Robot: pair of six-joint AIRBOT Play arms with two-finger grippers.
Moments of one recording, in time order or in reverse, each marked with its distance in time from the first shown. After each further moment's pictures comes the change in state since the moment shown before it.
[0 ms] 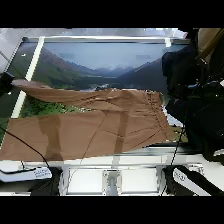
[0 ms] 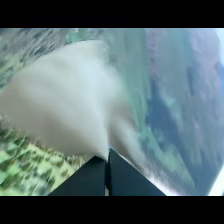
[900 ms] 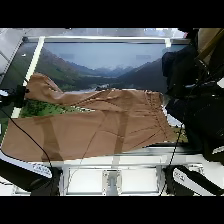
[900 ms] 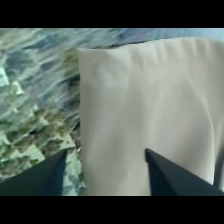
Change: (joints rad) left arm -0.009 -0.419 -0.013 -0.087 0.223 -0.328; right arm 0.000 -0.033 -0.018 0.041 -0.042 0.014
